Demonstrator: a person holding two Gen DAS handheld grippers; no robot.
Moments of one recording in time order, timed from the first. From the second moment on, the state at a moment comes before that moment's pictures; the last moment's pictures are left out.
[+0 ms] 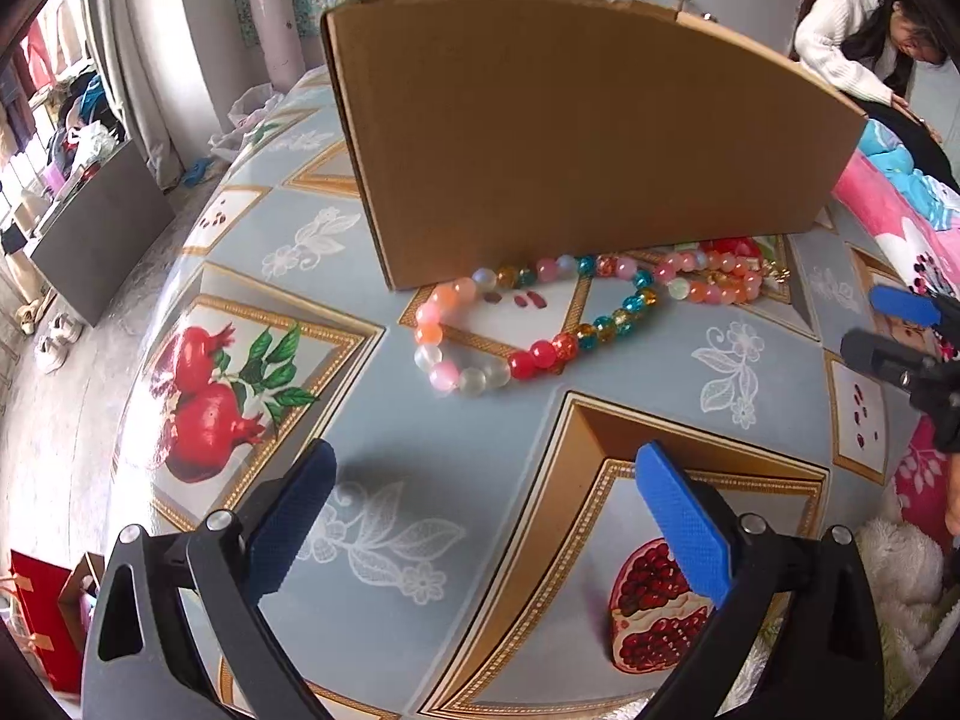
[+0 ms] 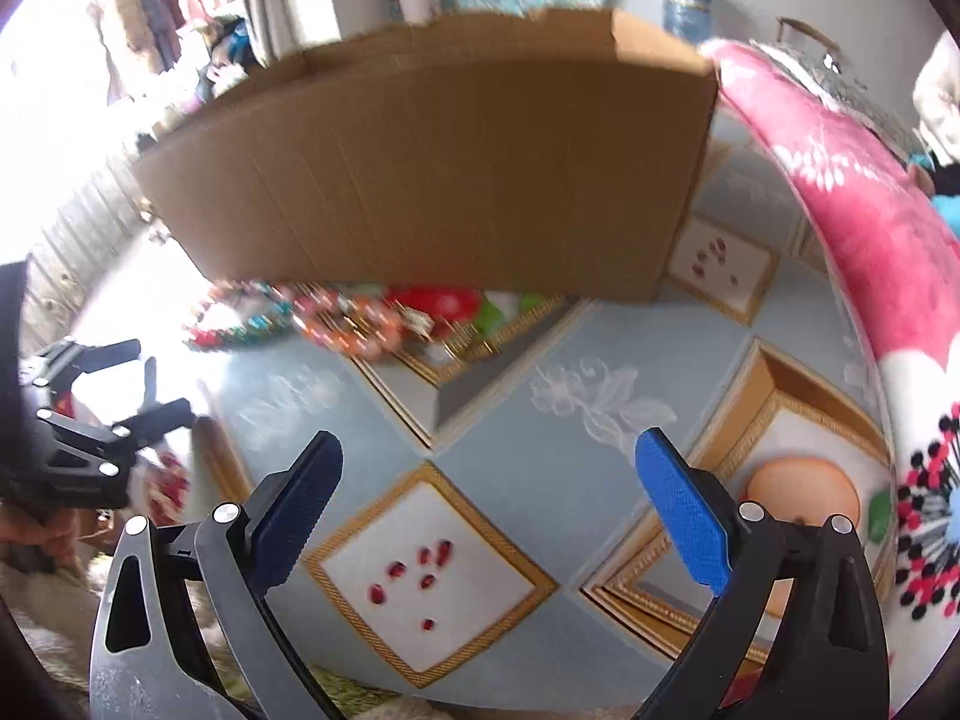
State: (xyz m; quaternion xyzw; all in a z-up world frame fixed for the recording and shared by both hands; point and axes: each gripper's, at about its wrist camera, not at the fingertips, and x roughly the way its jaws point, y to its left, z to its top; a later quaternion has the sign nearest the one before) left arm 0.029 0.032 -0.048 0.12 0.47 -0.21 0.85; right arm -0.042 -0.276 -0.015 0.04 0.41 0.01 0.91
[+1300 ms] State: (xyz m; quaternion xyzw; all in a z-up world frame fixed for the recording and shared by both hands) left arm 0.037 0.035 -0.038 0.13 0.48 -0.19 0.85; right arm -0.014 -0.231 0.006 0.09 0.39 0.16 0.90
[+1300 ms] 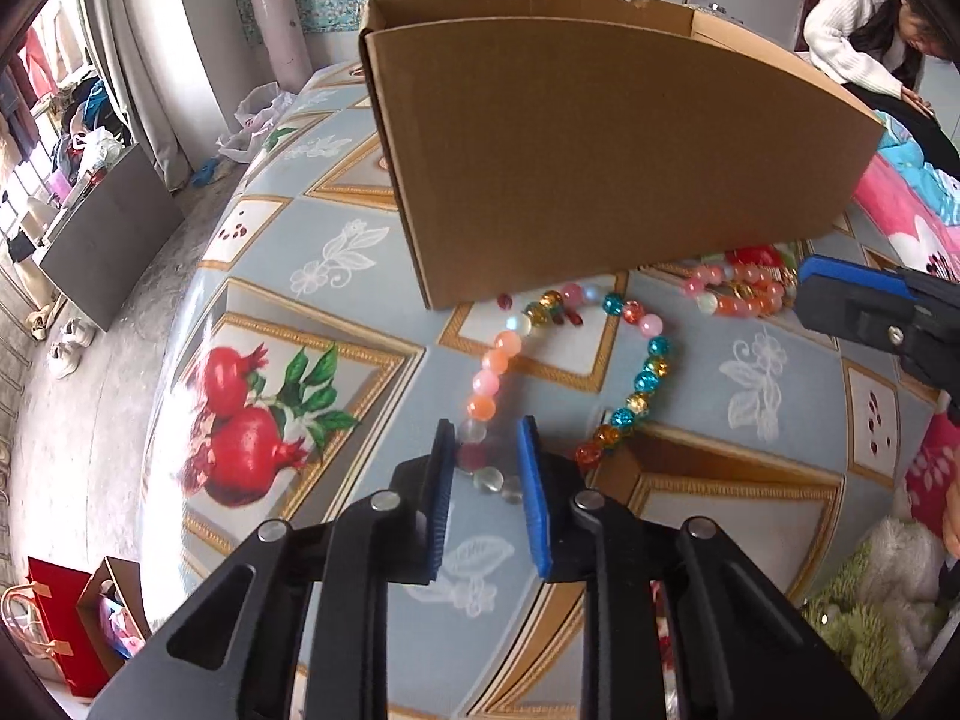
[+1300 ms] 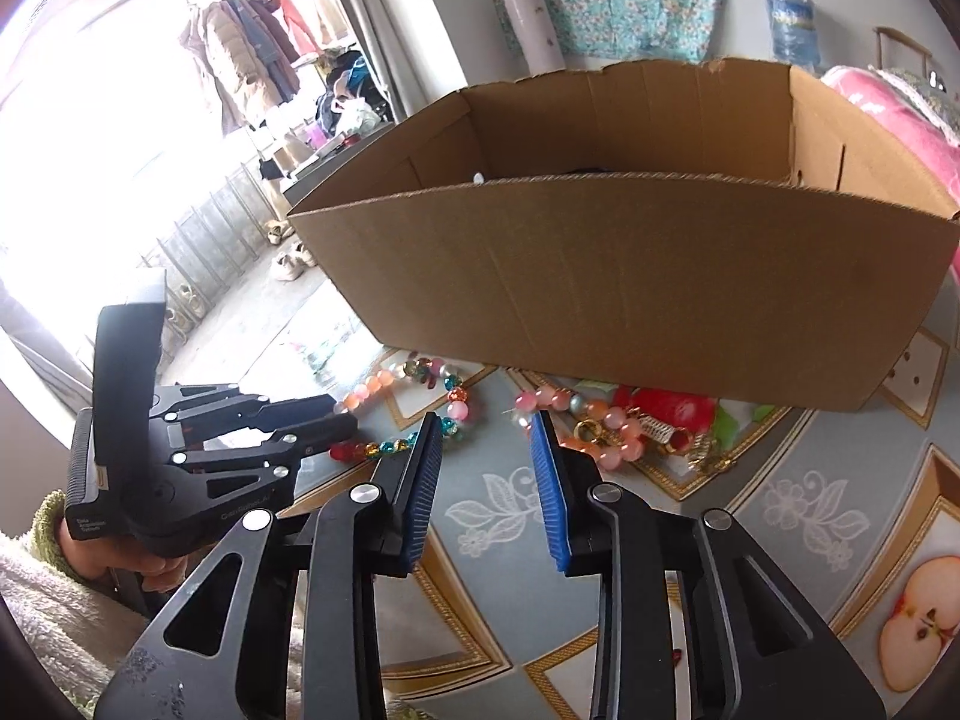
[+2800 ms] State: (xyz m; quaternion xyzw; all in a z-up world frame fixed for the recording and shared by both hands) left arm 0.031 0.043 -0.039 0.16 0.43 -0.23 0.86; right arm 0.017 -0.146 -0.028 -0.03 0.46 0.17 0.87
